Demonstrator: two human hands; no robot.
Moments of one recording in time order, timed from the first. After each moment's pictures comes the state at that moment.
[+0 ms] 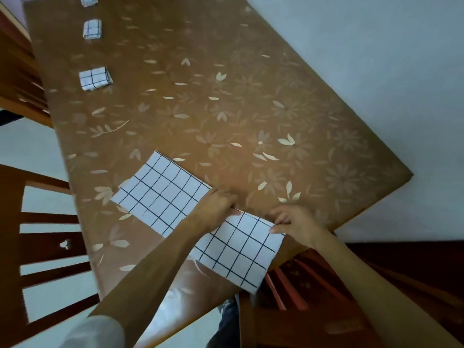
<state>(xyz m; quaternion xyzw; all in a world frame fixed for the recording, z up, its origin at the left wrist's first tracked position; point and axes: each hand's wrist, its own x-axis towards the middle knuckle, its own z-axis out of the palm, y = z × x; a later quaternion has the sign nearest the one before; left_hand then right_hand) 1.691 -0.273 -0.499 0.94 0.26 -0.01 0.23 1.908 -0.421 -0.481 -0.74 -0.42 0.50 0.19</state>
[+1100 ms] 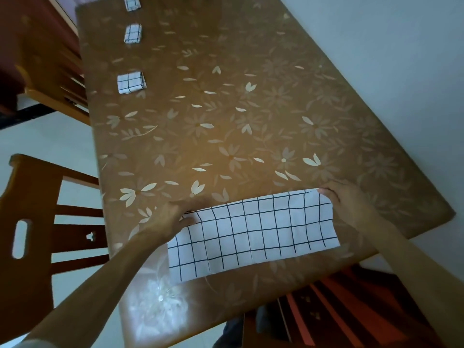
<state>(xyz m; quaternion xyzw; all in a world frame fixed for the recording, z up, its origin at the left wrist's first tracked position) 1.571 -0.231 -0.470 0.83 0.46 -0.05 0.31 2.014 -0.341 -0.469 -0.74 -0.62 0.20 0.14</state>
